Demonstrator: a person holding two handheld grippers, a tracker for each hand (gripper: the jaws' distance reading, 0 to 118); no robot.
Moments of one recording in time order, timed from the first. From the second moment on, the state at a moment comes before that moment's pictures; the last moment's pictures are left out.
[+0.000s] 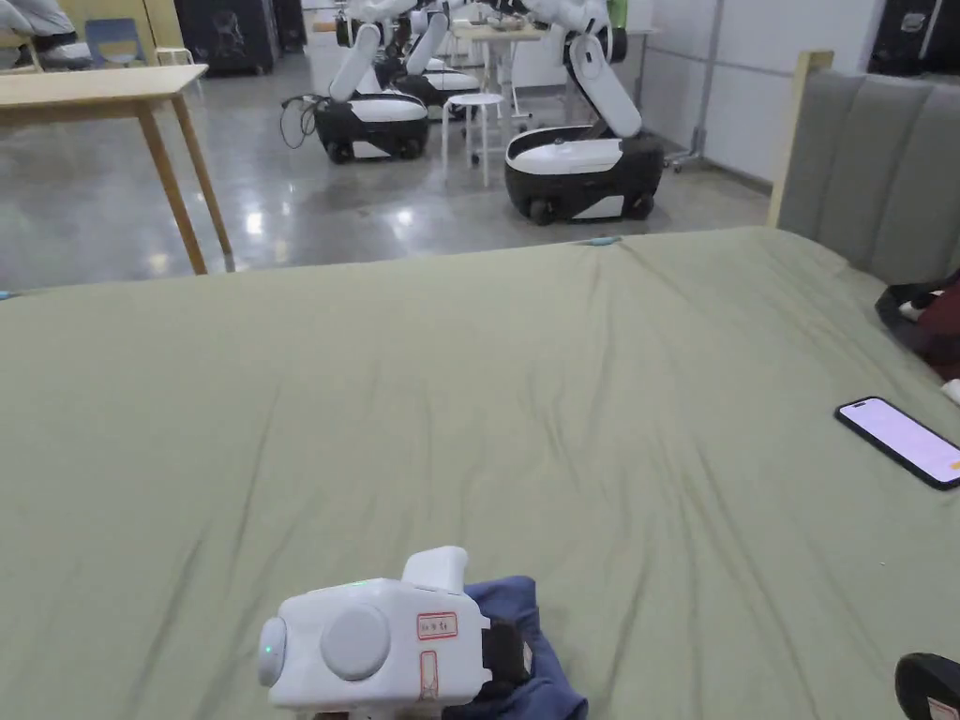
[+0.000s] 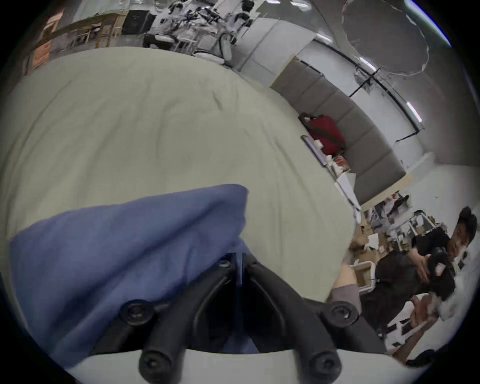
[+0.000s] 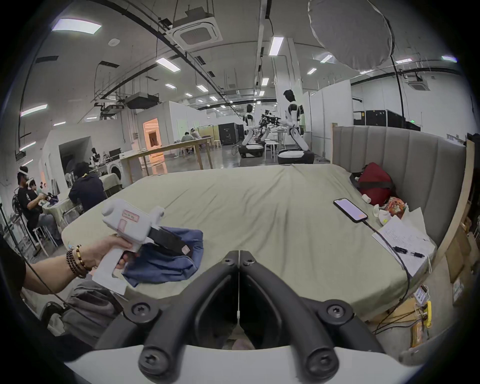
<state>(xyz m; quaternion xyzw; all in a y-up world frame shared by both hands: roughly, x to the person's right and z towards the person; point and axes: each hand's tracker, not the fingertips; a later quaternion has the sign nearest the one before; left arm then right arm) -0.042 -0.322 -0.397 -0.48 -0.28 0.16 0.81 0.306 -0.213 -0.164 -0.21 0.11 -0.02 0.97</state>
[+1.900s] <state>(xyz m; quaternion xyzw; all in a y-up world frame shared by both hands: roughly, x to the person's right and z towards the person) -0.168 -0.366 -0.354 -0.41 -0.24 0.32 0.82 0.168 -0.358 -0.379 -0.38 0.34 -0.14 0.85</state>
